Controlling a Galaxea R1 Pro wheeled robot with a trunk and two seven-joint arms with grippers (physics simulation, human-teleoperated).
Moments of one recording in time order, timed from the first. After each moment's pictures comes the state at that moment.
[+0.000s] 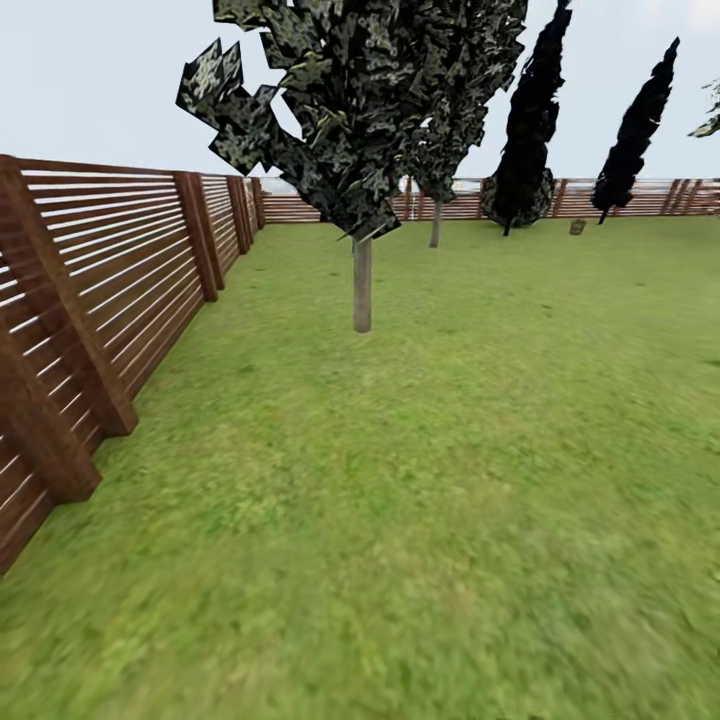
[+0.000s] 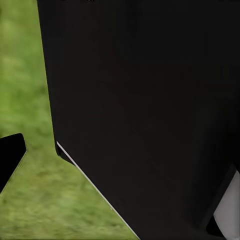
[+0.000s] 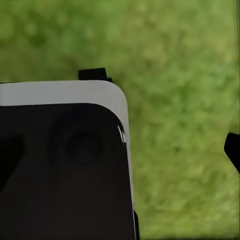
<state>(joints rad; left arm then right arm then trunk) 0.01 -0.02 0.01 -0.03 0.03 0.00 -0.01 -0.11 -0.02 -0.06 -0.09 -0.01 -0.11 -0.11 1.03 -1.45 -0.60</state>
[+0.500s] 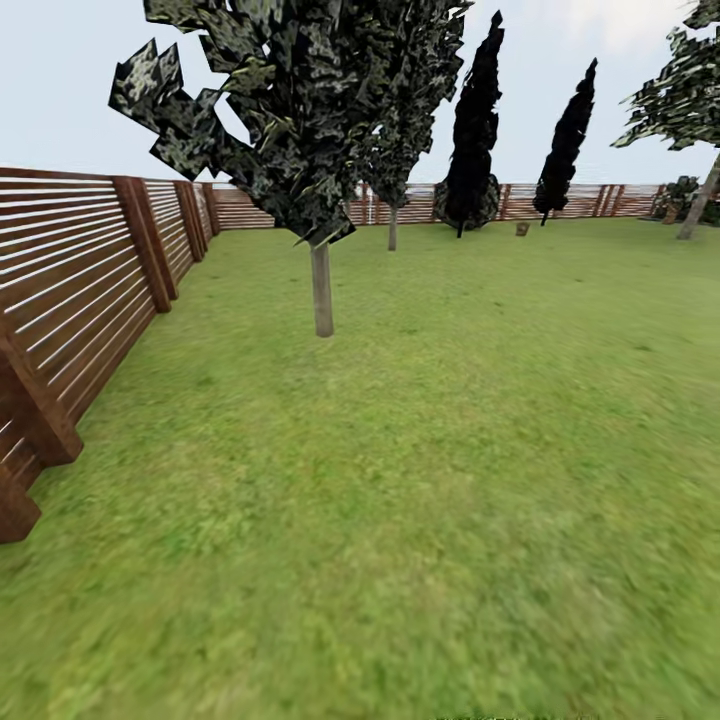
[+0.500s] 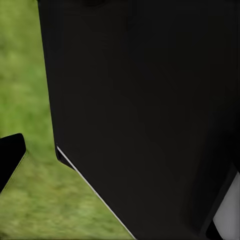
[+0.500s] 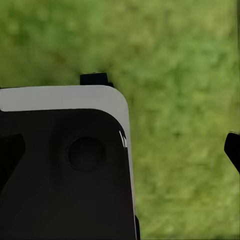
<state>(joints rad) 0.01 -0.02 0.01 -0.03 0.03 0.00 -0.01 -0.11 -0.01 -0.06 -0.09 -0.01 -0.11 -0.11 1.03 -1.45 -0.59</state>
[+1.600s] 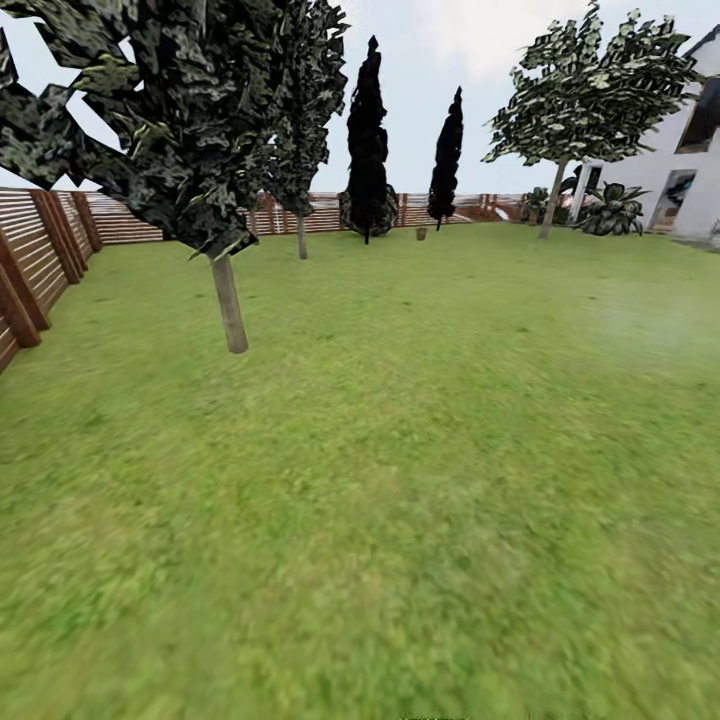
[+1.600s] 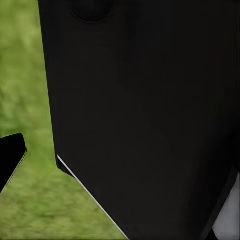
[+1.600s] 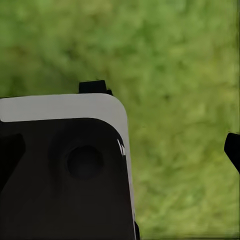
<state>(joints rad) 0.01 -0.02 0.01 -0.03 0.03 0.00 -0.01 -0.11 -0.02 -0.06 -0.09 -0.02 -0.11 -0.11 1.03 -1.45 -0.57</state>
